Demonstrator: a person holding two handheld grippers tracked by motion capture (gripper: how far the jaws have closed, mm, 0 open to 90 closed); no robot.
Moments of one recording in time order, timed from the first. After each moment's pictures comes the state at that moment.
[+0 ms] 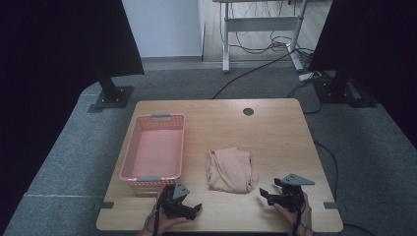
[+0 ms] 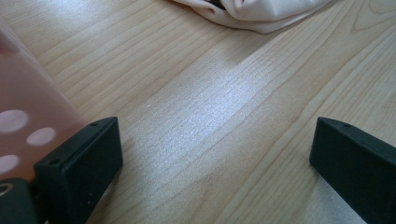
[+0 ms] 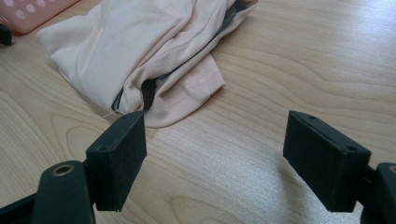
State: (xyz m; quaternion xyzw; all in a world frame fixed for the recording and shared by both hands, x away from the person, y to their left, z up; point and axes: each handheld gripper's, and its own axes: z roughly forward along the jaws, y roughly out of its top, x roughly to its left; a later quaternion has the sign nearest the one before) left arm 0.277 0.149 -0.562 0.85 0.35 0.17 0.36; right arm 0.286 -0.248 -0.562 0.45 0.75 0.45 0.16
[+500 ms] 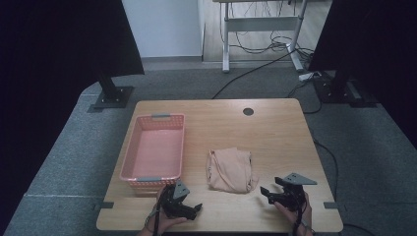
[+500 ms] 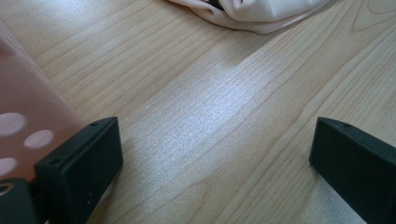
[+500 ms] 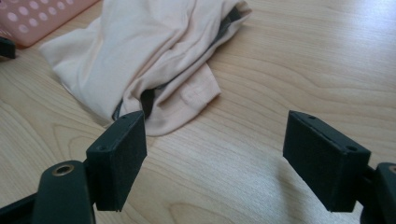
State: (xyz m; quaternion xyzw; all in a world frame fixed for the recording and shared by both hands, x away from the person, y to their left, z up) left arm 0.277 0.149 -0.562 0.85 0.34 0.17 0.36; right arm 0.286 -0.250 -0.558 0.46 0.74 0.46 0.16
